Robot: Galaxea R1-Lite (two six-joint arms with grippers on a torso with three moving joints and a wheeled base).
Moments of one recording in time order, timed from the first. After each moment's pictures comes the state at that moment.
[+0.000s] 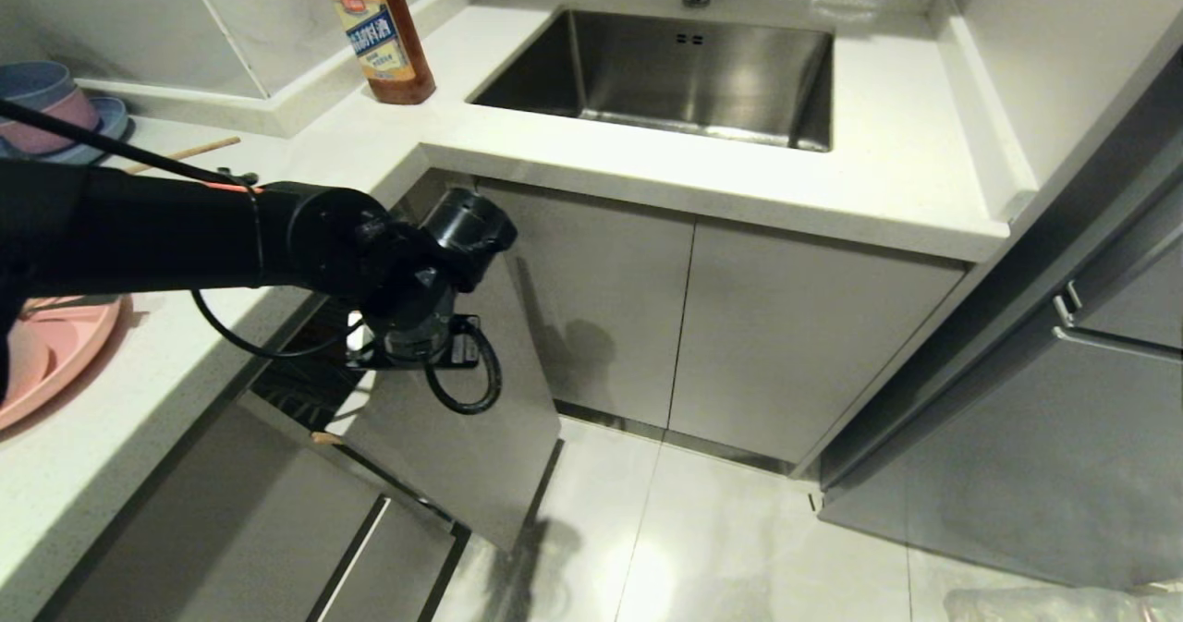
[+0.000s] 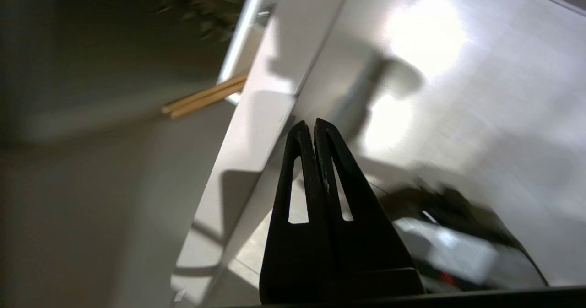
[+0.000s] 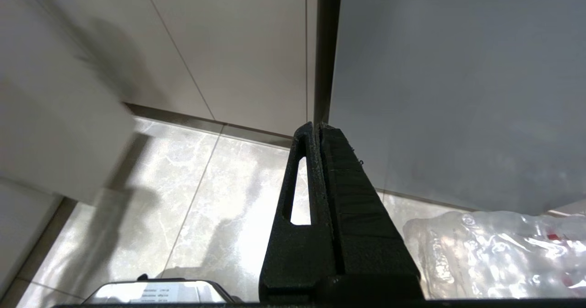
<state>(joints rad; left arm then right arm) -0.43 1.94 -1.59 0.66 0.72 -0.44 0.00 0.00 0.00 0.00 -0.02 0.04</state>
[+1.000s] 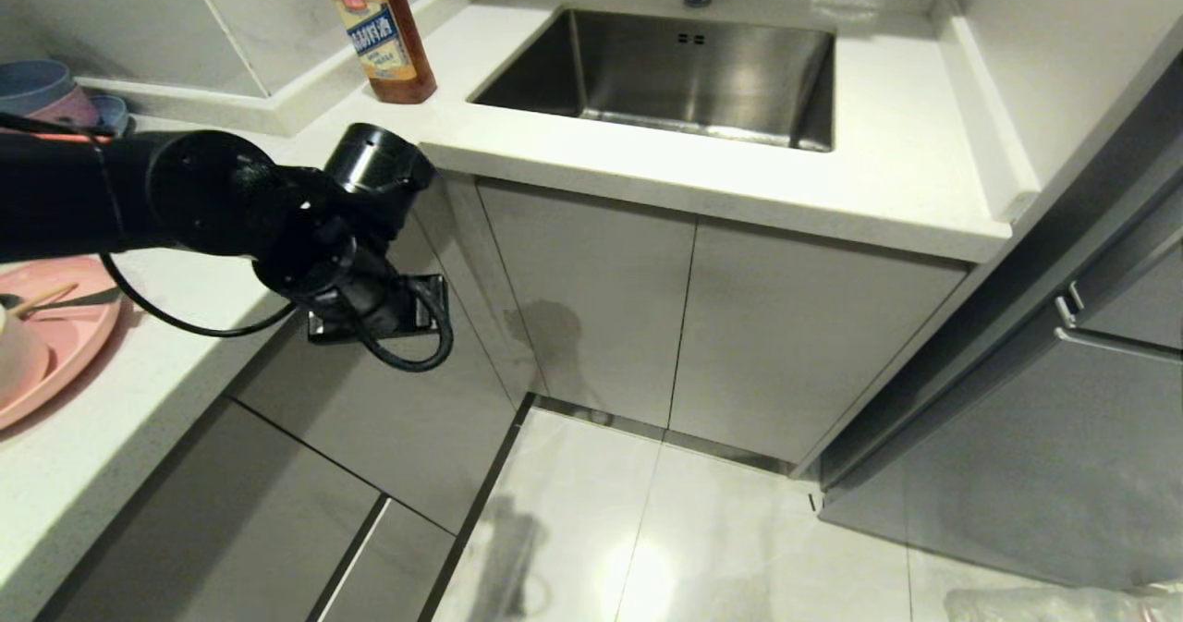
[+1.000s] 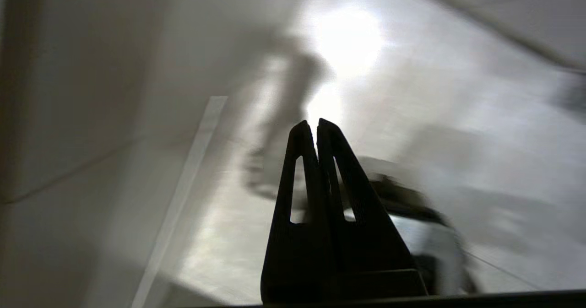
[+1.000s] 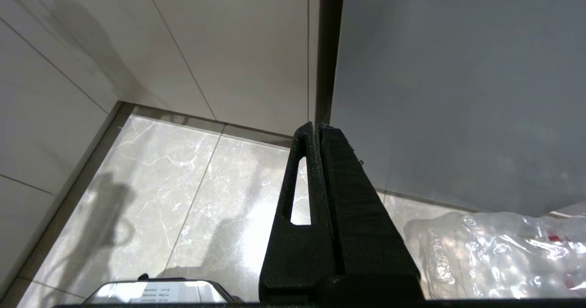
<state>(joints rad) -0.37 1.81 -1.60 0.62 0.39 -0.38 0.00 0.00 0.00 0.00 -0.02 0.04</state>
